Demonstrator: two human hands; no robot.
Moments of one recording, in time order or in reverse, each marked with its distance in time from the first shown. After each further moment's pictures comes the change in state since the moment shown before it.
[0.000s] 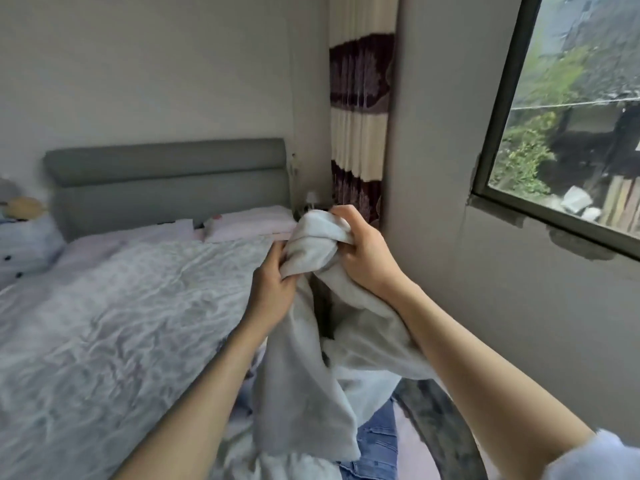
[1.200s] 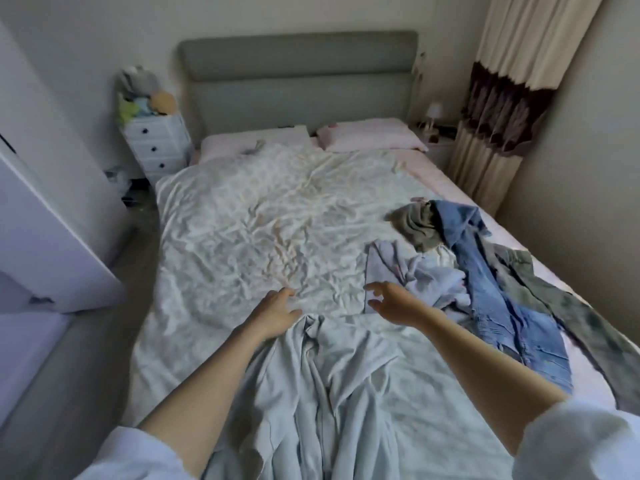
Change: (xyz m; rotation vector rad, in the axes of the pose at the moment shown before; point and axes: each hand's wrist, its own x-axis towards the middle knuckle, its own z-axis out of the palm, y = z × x) left_hand -0.194 -0.252 -0.391 0.585 -0.606 -0.861; right_hand -0.101 -0.055 0.433 -0.324 -0.848 0.421
